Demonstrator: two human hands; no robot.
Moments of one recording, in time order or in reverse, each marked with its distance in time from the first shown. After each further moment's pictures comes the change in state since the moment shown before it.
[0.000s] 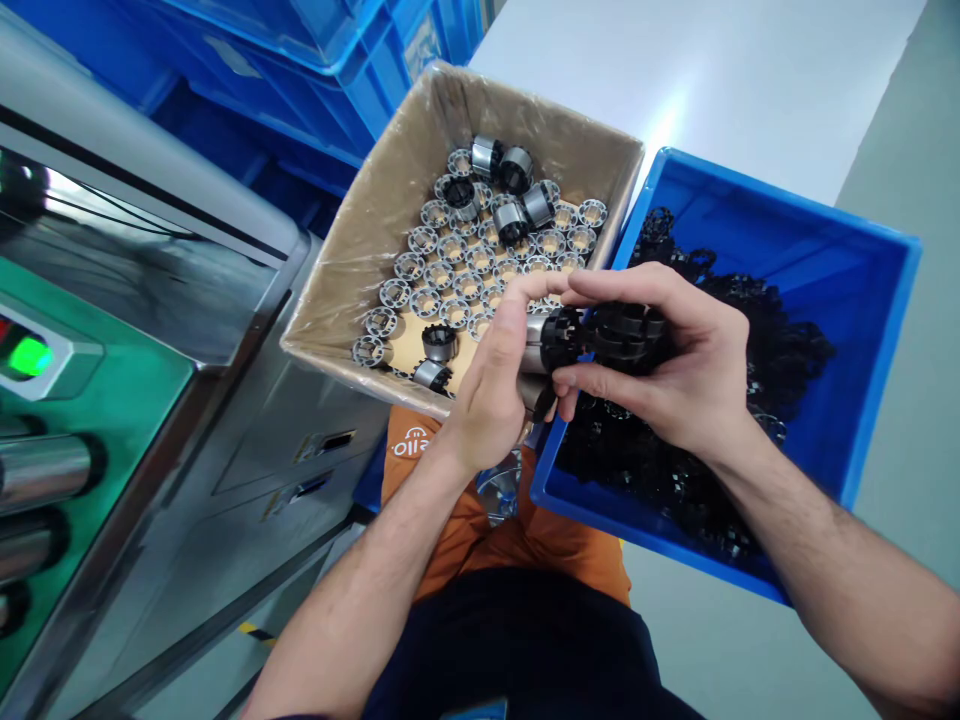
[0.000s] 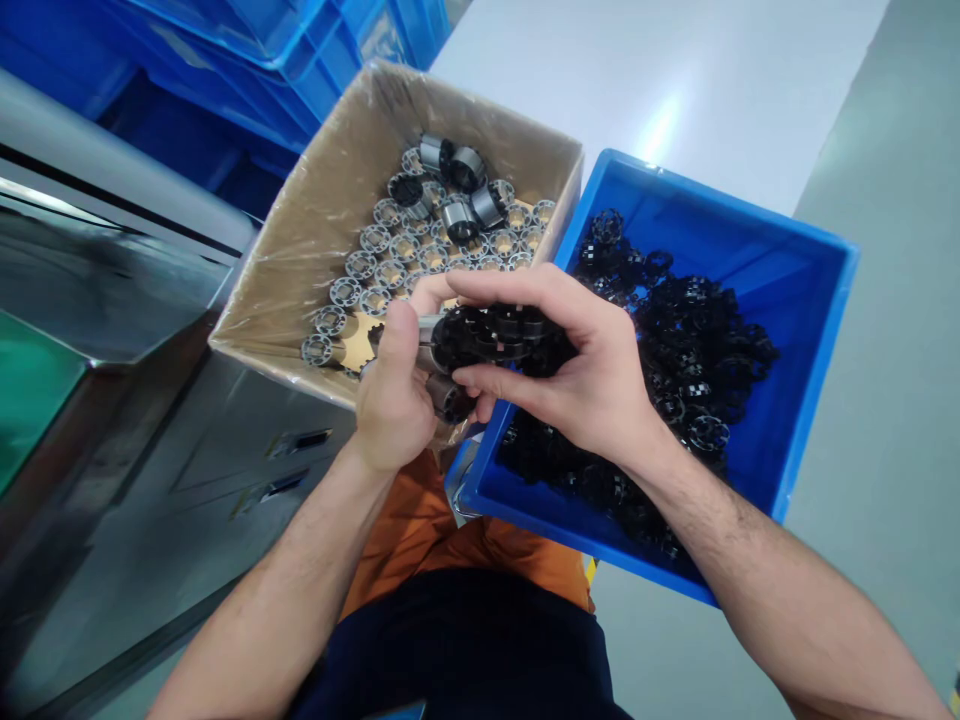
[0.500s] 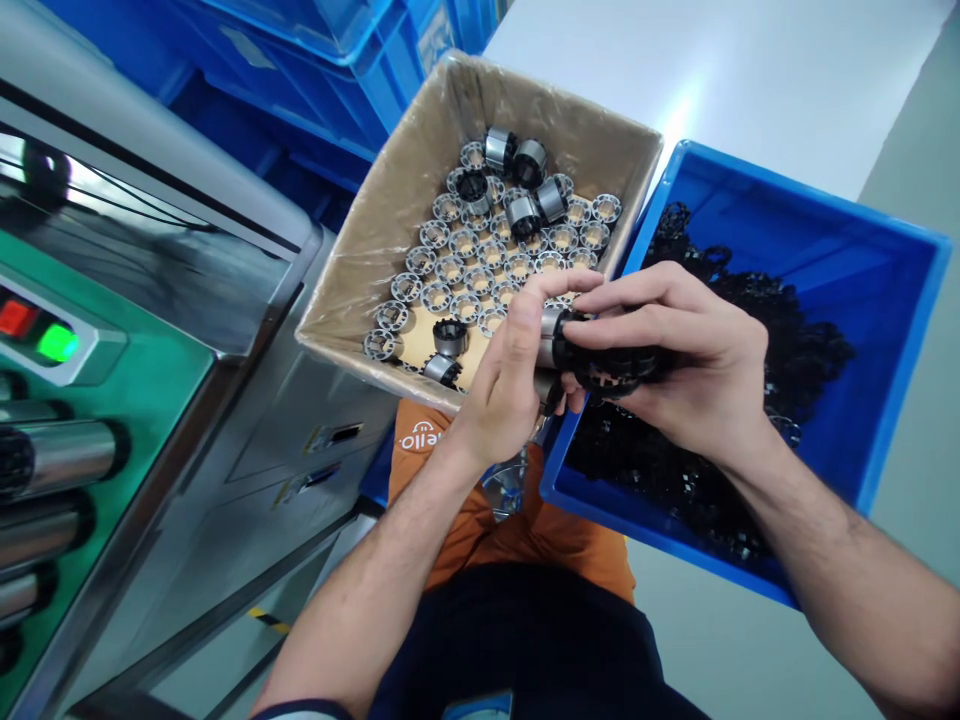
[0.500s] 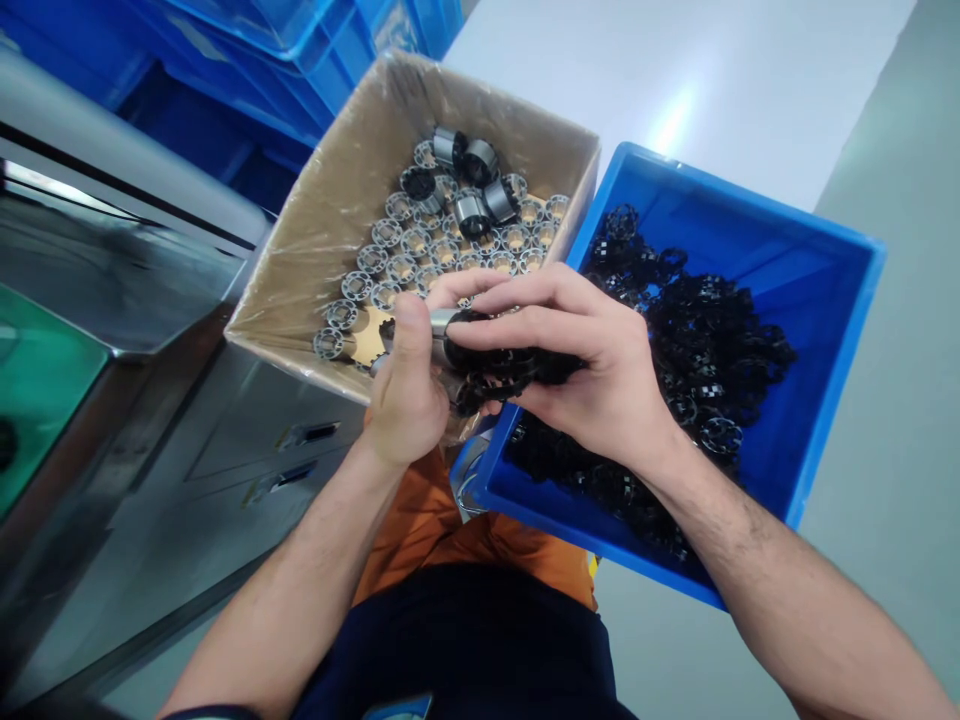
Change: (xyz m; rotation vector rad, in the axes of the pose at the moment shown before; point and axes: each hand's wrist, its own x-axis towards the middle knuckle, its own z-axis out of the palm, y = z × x) left_hand -0.004 0.005 0.004 -0.008 0.037 -0.043; right_hand 0.003 -0.001 0.002 0.007 -0.054 -0.067
